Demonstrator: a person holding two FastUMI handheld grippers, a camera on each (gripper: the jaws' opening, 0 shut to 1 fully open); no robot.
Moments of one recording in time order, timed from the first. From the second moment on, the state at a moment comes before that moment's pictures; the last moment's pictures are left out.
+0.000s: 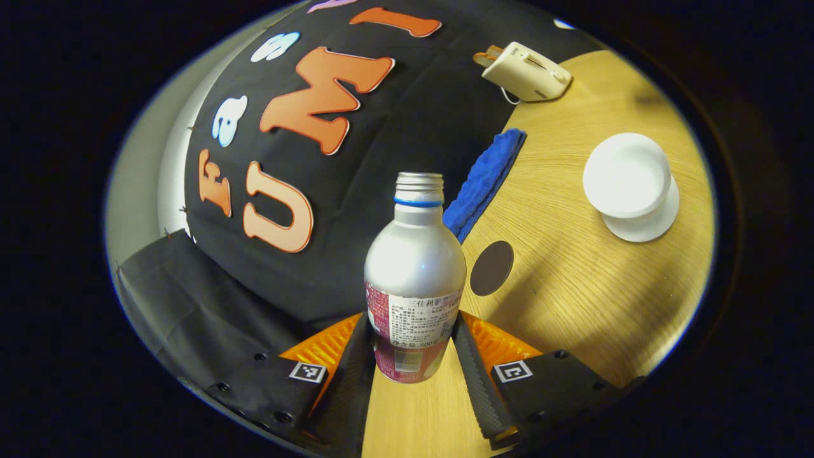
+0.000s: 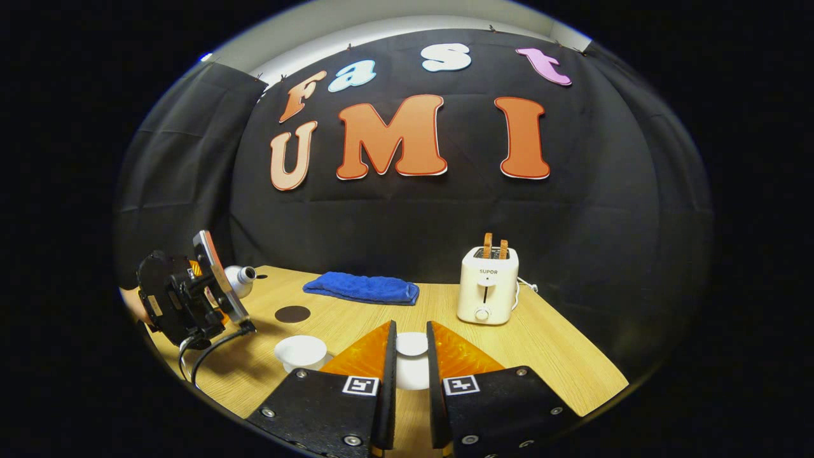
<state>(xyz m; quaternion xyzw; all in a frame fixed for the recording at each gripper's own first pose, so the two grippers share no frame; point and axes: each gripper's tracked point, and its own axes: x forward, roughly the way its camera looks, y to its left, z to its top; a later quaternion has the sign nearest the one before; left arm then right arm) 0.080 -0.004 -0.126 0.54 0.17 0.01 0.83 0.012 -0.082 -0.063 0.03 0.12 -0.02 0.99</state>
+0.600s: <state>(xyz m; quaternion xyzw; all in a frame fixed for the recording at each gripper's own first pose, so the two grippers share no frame) 0.070 -0.047 -0.124 0.70 0.10 -0.07 0.71 0.007 -0.093 -0.064 0.03 0.12 -0.03 0.99</state>
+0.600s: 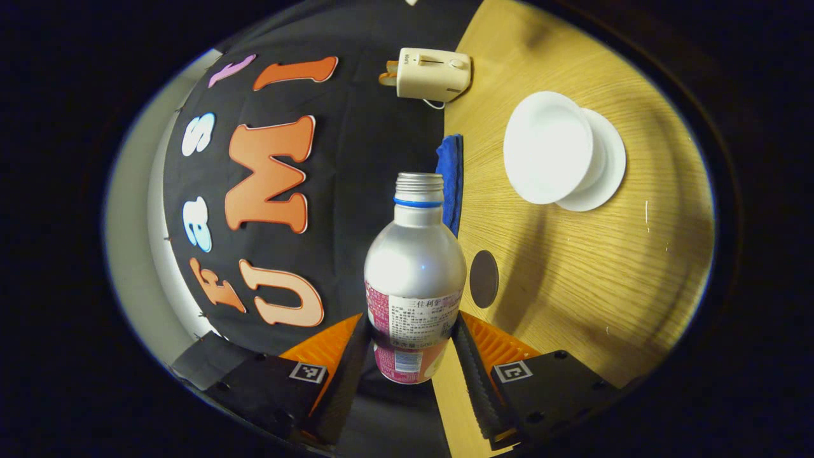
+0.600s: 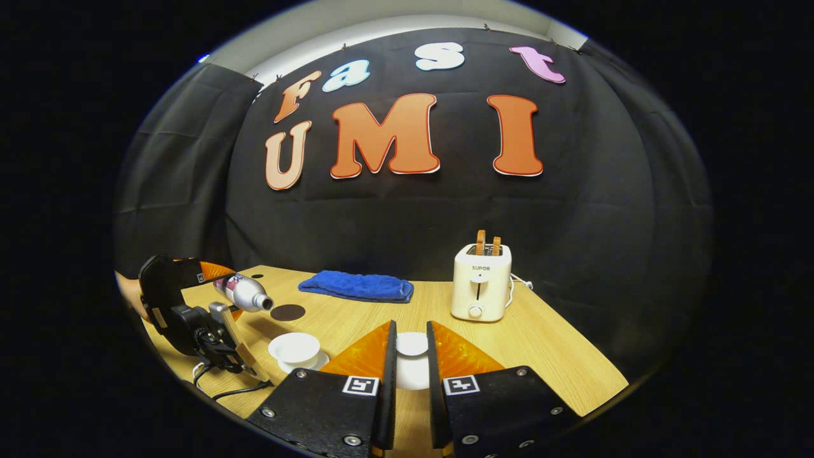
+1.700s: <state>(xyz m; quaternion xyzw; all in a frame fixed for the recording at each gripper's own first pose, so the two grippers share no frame) 0.075 -0.066 -0.085 0.83 0.04 -0.10 0.55 0.008 -0.104 -0.068 0.00 0.13 -0.03 0.99</state>
